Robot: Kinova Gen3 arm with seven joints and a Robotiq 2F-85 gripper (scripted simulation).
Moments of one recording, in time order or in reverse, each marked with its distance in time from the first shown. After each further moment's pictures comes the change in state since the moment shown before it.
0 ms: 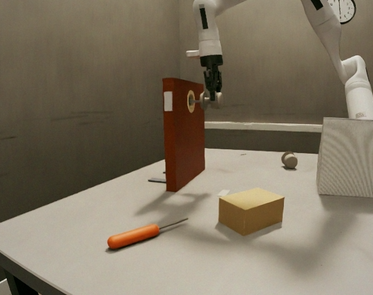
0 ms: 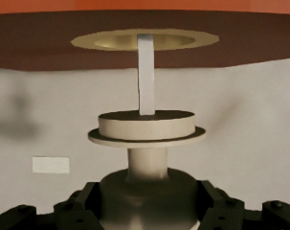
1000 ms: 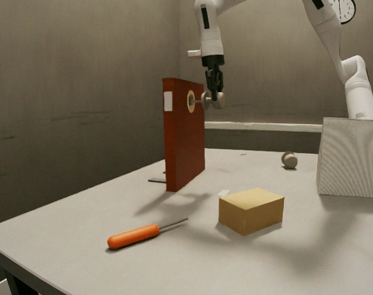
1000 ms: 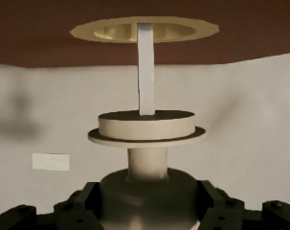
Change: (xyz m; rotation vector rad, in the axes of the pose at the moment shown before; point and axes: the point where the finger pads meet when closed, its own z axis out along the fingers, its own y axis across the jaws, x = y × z) arm -0.005 0.000 0.000 0.000 0.000 0.000
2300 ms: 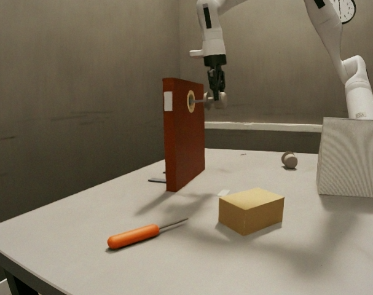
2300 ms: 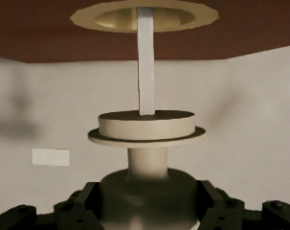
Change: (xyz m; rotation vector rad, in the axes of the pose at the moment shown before) arm -0.007 0.000 0.000 0.000 0.000 0.000
